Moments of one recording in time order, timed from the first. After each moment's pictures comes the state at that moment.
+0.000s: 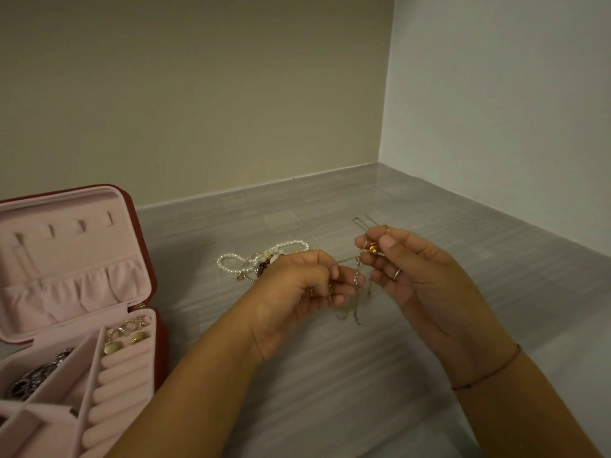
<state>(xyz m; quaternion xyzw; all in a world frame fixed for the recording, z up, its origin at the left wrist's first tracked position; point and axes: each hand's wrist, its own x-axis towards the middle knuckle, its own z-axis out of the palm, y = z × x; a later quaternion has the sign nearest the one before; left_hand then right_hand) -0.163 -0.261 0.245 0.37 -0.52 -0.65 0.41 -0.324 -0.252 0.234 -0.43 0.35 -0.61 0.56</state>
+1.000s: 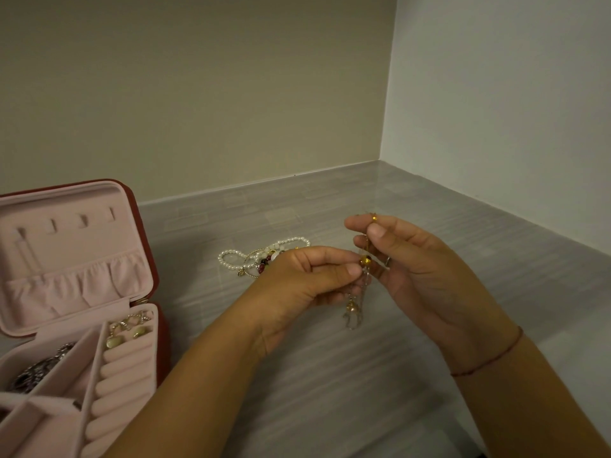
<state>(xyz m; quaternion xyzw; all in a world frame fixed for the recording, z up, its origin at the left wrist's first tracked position) -0.163 -0.257 0.246 0.39 -0.55 -0.62 0.40 -0.320 -0.252 0.245 -0.50 0.35 -0.57 0.55</state>
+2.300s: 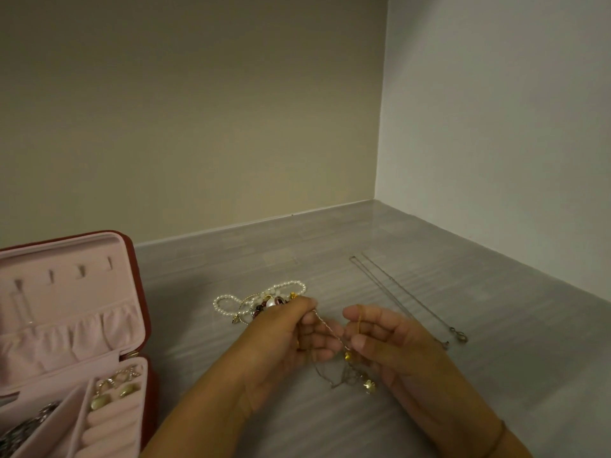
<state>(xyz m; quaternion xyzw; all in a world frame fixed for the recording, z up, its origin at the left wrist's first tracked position) -0.161 -0.267 0.243 0.44 -0.44 -0.66 0.42 -0.324 -0.250 0.204 -0.44 0.34 -0.55 0.62</state>
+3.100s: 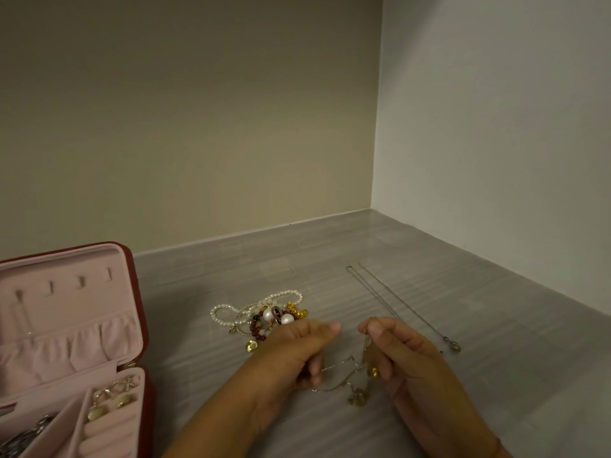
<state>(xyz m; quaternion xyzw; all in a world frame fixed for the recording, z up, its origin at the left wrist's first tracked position) -0.169 -0.262 0.233 0.46 -0.51 -0.63 0.37 -0.328 -0.246 0.203 -0.41 0.34 -0.61 0.59</state>
